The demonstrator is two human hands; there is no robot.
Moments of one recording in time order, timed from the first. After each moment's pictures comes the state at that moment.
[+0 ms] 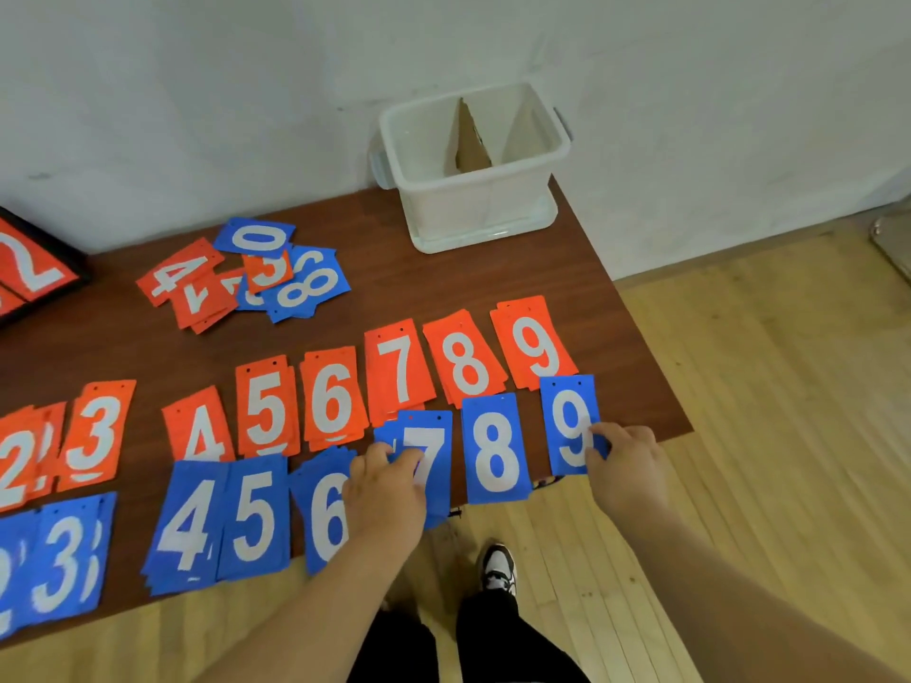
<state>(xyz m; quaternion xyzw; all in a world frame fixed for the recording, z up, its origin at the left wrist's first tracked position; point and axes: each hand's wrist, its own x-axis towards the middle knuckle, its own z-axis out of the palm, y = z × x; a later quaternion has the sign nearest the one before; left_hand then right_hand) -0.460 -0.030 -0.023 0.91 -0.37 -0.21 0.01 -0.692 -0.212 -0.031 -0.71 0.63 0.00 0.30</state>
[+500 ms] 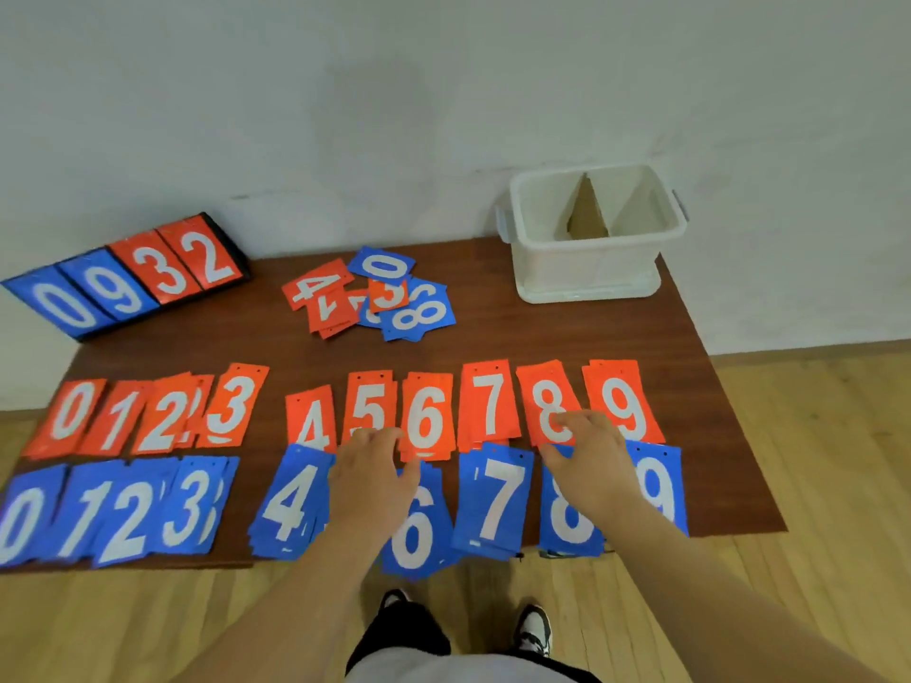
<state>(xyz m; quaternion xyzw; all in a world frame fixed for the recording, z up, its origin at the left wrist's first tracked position) -0.379 0.022 0.055 0.95 -0.26 -0.13 0.14 -0.556 -0.190 0.042 -0.83 0.44 -0.02 0.35</state>
